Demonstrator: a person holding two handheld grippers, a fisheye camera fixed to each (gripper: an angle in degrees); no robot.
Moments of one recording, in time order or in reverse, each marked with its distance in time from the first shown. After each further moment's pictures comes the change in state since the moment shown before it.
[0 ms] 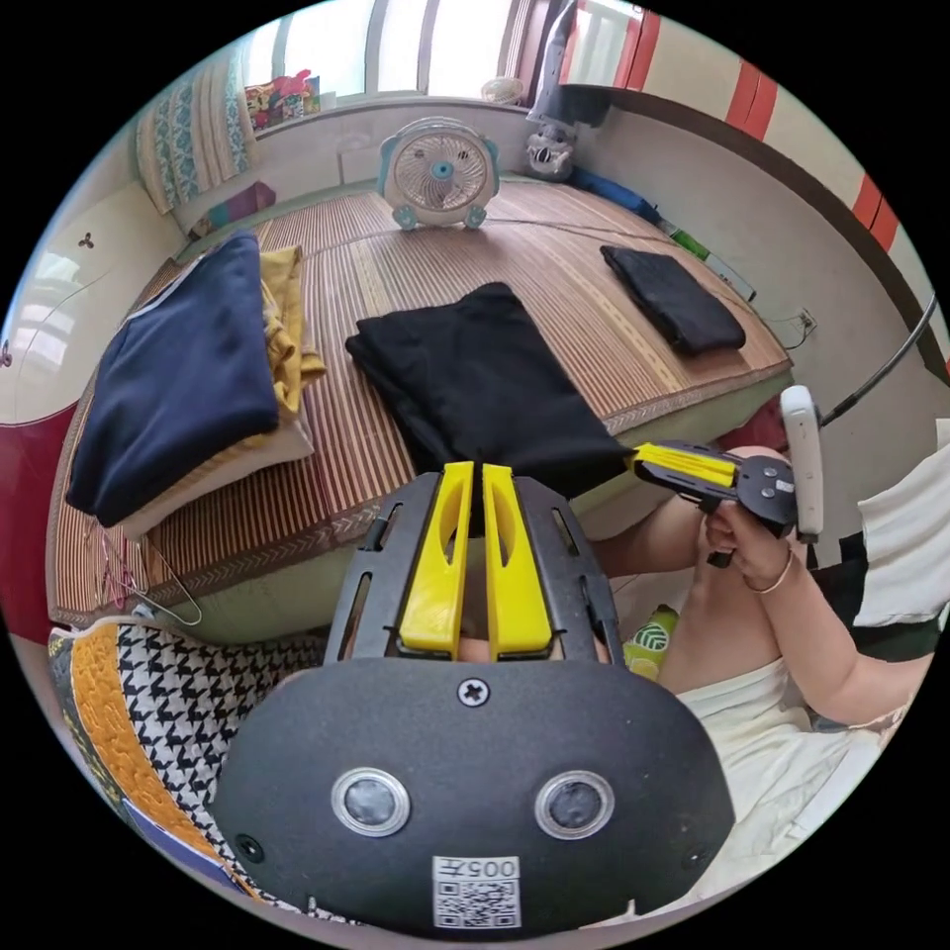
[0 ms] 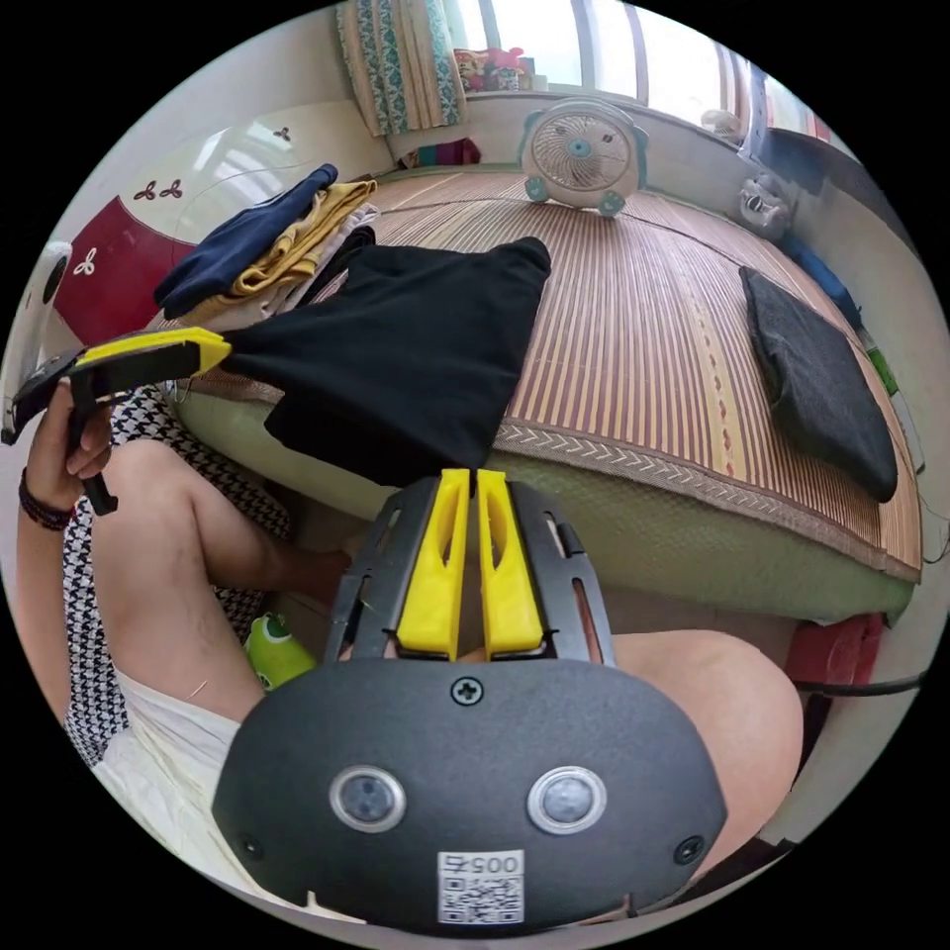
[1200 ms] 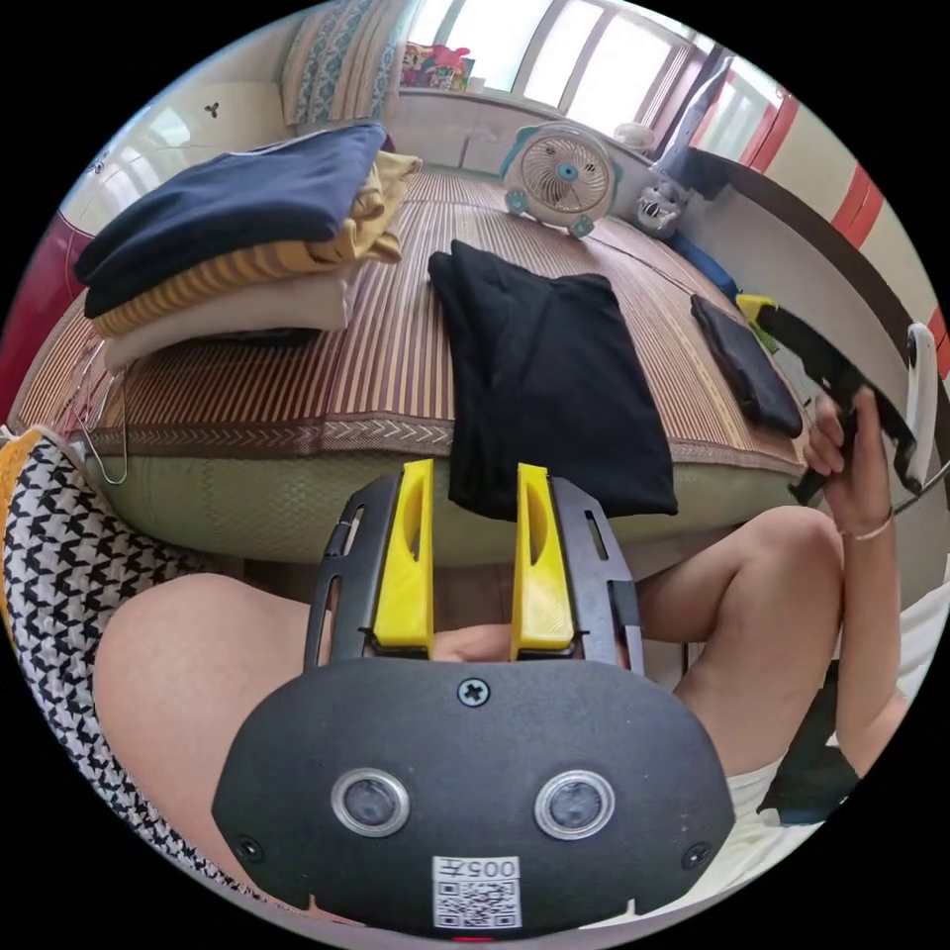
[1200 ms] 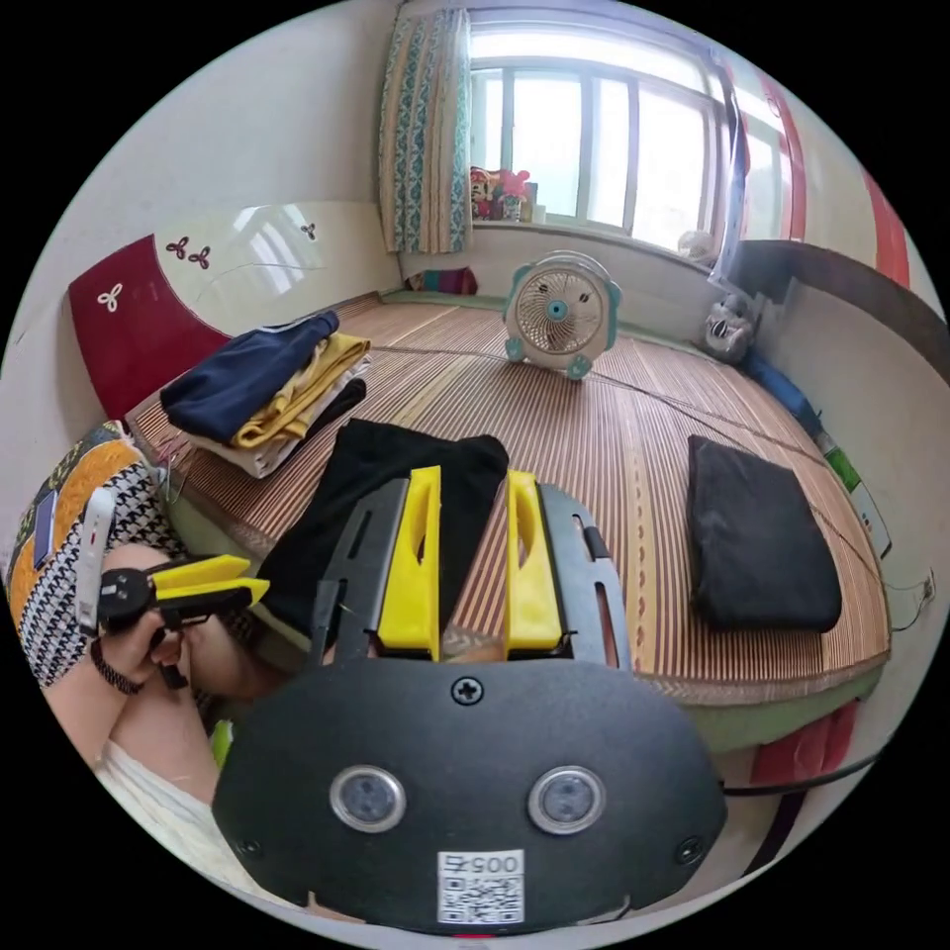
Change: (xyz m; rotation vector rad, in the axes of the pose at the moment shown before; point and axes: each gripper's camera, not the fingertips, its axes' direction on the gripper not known) left arm -0.049 0.075 0.064 0.109 0.040 -0.338; right arm 0.028 -0.111 -0.047 0.388 0.101 -0.084
